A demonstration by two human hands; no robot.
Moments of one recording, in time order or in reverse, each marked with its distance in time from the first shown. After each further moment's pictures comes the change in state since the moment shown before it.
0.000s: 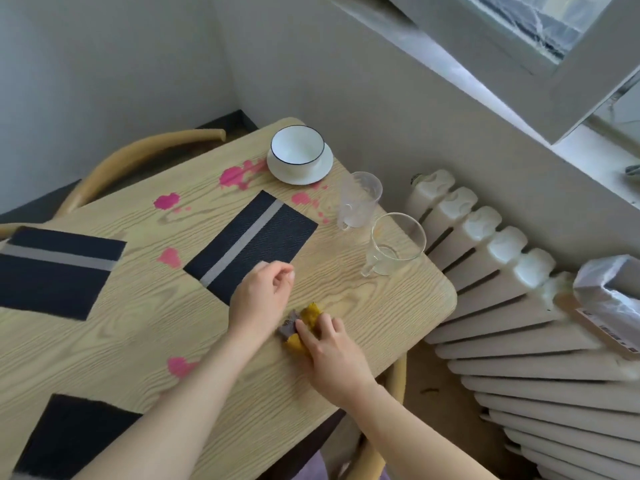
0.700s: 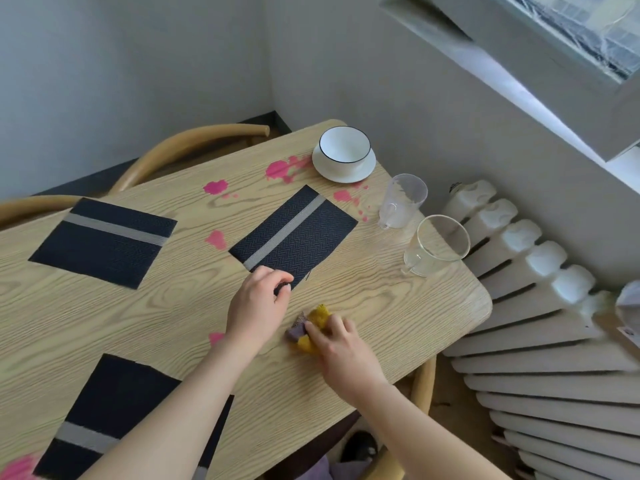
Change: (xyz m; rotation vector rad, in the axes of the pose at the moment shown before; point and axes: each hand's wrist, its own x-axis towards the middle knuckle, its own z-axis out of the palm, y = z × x) left_hand -0.031 -0.065 -0.025 0.029 0.096 0.004; right_hand 0.006 -0.035 0.025 -0.077 0.013 -0.091
